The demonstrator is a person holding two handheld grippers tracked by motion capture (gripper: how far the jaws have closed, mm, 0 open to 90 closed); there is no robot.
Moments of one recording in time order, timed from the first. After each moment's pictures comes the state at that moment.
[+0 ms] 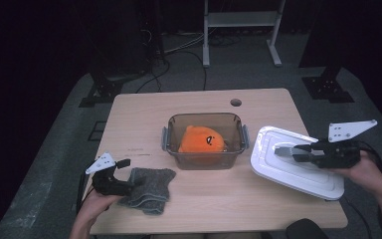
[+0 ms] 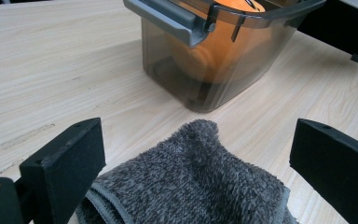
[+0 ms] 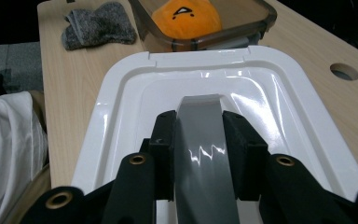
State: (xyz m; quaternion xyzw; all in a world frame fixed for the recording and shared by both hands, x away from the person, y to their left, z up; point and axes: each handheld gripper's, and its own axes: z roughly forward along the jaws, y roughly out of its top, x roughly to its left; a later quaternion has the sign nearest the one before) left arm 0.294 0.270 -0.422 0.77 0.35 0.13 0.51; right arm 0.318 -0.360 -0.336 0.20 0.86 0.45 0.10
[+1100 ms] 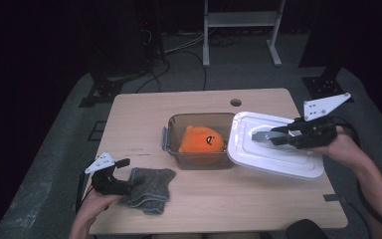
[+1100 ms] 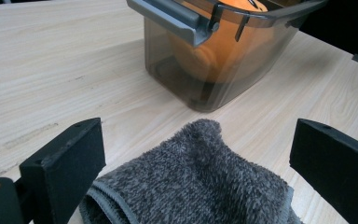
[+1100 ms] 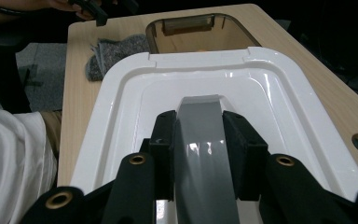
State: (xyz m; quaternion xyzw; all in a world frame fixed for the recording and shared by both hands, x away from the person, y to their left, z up) left arm 0.296 0.272 -0.423 0.77 0.35 0.13 0.51; right arm 0.352 -0.295 -0.287 0.12 0.87 0.46 0.08
